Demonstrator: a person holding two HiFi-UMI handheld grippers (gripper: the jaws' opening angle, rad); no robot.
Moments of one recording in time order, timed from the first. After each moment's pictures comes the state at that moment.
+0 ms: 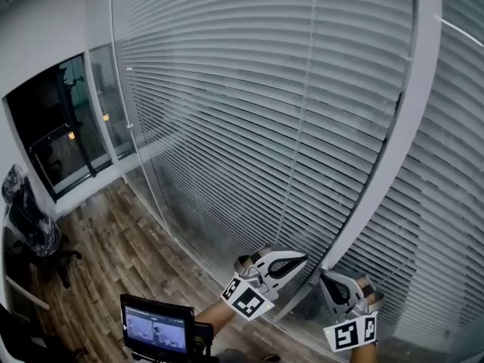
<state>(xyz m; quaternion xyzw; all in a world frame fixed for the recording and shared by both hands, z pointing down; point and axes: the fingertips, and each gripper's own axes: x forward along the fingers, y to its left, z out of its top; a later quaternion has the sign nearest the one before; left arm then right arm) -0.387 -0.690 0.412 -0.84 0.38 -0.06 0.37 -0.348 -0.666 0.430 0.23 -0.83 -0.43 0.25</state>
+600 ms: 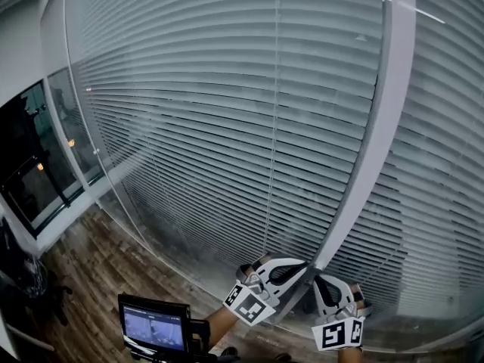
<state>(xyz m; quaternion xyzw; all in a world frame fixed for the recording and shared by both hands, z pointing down) -0.370 -0.698 0.430 -0.89 0.29 -0.03 0.36 -0.347 -0.680 0.455 0.38 -0.82 -0.34 0.28</state>
